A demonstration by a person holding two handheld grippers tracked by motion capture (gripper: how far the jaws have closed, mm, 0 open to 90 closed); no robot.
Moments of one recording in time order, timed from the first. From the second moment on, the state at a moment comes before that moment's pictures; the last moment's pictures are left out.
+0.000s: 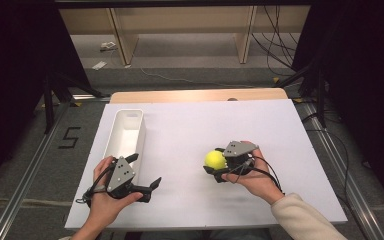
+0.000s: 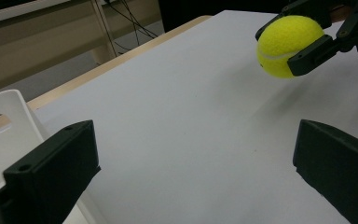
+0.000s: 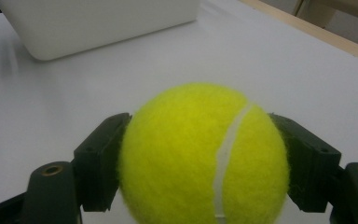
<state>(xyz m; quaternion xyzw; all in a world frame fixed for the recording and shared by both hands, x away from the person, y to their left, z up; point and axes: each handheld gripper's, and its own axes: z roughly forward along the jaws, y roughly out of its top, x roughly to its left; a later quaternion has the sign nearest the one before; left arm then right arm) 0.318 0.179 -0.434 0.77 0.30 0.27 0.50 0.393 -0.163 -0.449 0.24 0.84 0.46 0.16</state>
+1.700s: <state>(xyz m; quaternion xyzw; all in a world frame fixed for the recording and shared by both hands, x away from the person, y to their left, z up) 0.322 0.173 -0.438 0.77 0.29 0.26 0.50 0.399 -0.147 -0.412 0.24 0.81 0.51 0.17</state>
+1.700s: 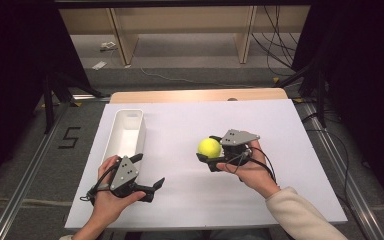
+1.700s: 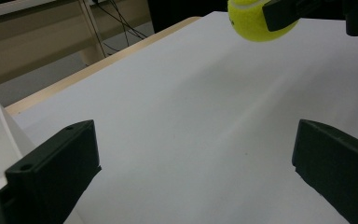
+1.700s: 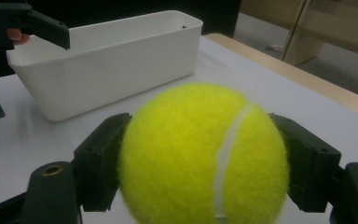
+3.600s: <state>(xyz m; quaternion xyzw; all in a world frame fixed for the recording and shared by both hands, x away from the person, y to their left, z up) 0.322 0.173 -0.437 0.77 0.28 0.26 0.51 0.414 -0.119 -0.397 0.23 0.80 0.53 0.17</state>
